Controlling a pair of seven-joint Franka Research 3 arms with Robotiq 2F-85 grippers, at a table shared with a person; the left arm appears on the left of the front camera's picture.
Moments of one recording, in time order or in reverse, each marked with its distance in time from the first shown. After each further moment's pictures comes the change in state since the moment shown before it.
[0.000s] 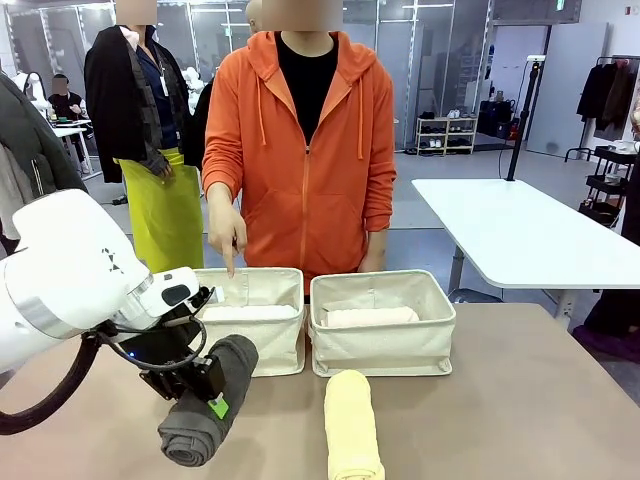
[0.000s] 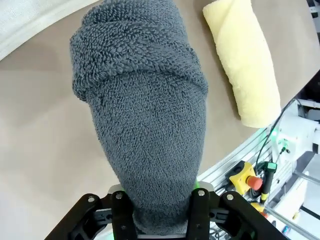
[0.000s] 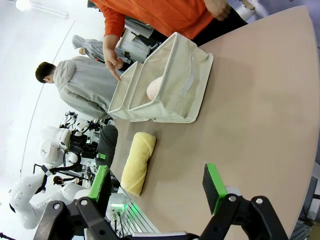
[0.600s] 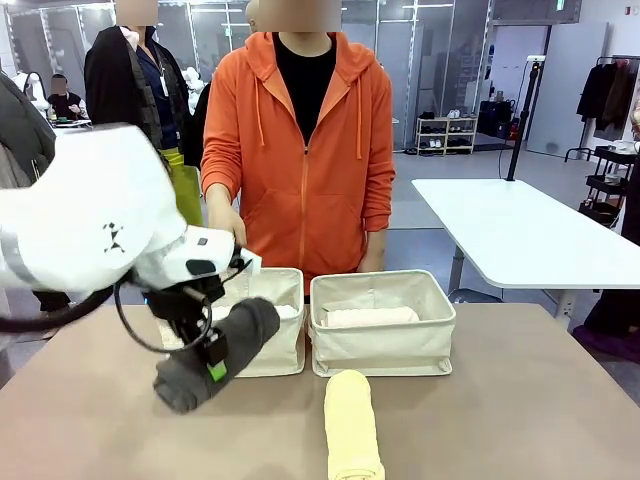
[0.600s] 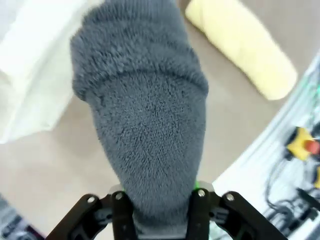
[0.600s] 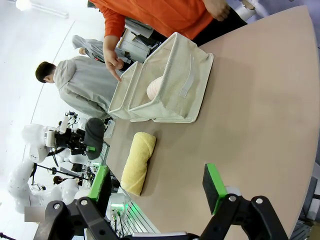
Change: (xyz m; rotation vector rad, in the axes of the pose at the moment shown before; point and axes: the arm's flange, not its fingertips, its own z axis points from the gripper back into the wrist) left arm 0.040 -0.062 0.055 0.298 0.036 -0.466; right arm 0.000 0.000 0.000 0.000 0.000 0.000
